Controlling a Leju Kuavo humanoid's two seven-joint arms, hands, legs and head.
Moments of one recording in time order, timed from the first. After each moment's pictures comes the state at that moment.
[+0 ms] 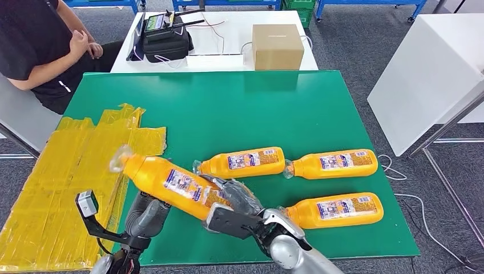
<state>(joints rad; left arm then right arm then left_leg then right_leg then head) 0.10 -0.07 -0.22 -1.52 0.74 -0.42 -0.15 -0.28 -0.01 0.85 -1.41 0.26 0.07 0.06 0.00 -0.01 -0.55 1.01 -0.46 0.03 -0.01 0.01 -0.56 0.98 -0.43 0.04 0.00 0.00</state>
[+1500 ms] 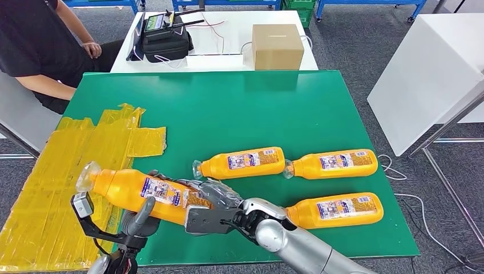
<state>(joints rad) 0.10 -0.07 -0.19 -1.52 0.74 -0.41 -0.17 -0.46 0.01 1.03 -1.28 0.17 0.17 0.07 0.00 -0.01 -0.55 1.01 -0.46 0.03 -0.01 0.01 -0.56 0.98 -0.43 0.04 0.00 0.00</state>
